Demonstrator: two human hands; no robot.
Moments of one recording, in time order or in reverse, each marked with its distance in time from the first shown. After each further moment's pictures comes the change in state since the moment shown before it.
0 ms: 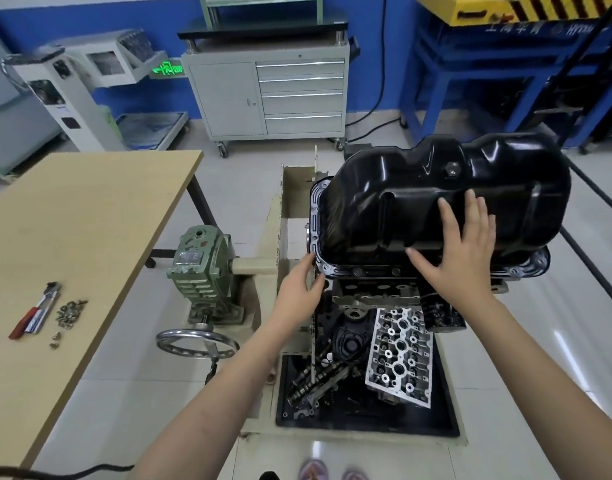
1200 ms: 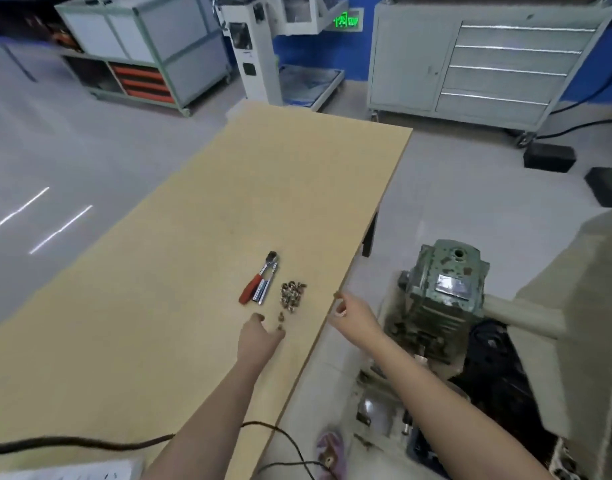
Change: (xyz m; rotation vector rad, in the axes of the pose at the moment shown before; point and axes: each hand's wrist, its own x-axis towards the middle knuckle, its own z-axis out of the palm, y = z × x) left_hand -0.073 -0.334 -0.372 0.111 0.403 -0.886; right_hand -0.053 -0.496 0.302 0.566 -1.154 0.121
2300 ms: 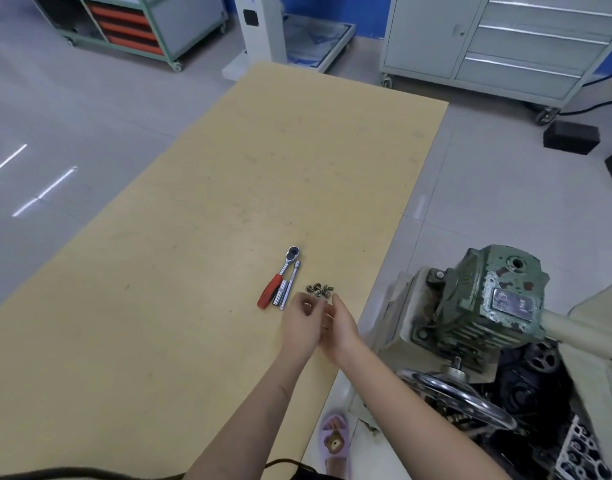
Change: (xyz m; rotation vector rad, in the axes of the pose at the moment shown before) left_hand 0.032 0.038 0.009 -0.451 -0.060 0.075; right_hand 0.048 -0.053 0.083 1.395 -0.020 0.636
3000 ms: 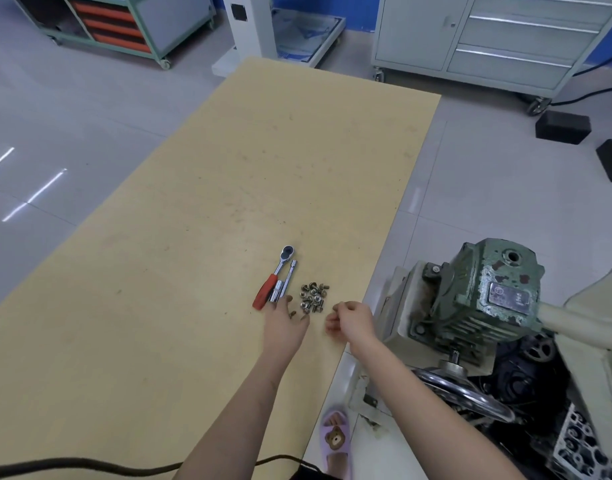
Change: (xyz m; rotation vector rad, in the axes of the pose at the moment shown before) left_hand 0.023 -0.031 -0.013 0.400 -0.042 0.049; right_hand 0.018 -0.017 -0.025 -0.412 0.228 -0.196
